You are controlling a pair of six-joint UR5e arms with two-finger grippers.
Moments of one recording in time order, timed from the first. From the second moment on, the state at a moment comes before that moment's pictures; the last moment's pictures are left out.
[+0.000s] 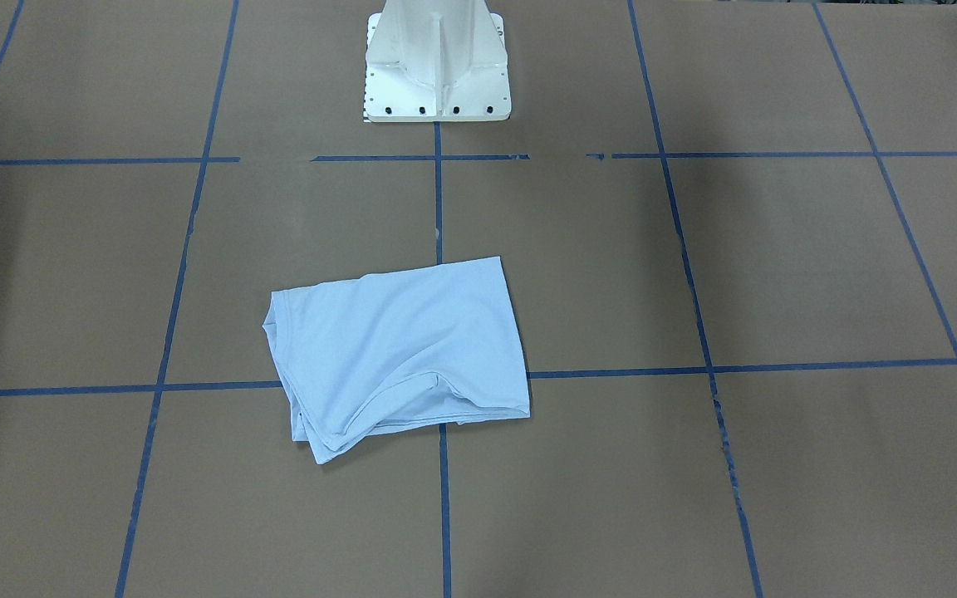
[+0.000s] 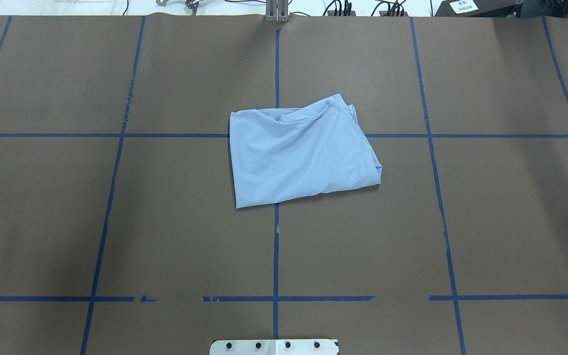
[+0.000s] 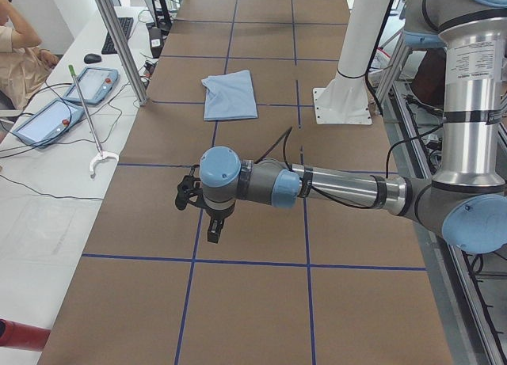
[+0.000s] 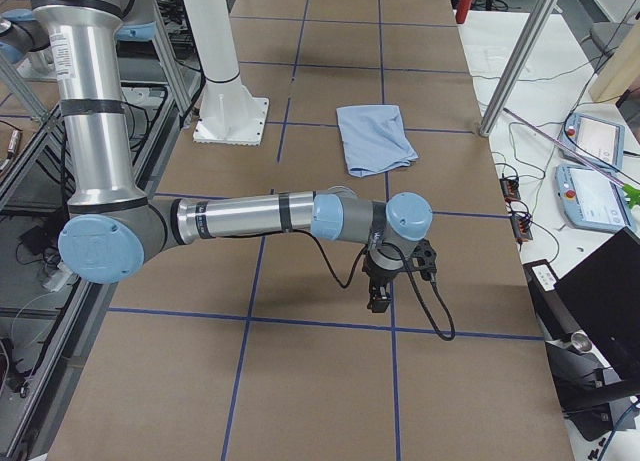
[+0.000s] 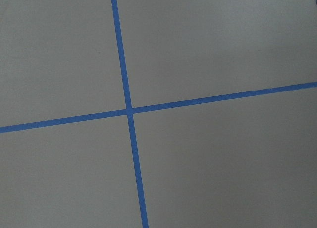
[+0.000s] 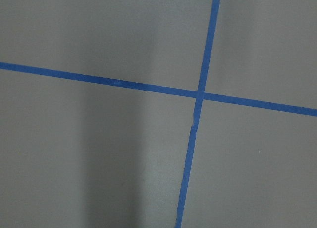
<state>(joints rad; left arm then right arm) -1.59 -1.51 -1.75 -1.63 -2.46 0.03 1.52 -1.47 1.60 -1.75 2.37 -0.16</state>
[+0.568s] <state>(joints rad) -1.58 -1.53 -1.72 -1.63 -2.46 0.03 1.51 -1.47 1.60 -1.71 2.38 -0.17</state>
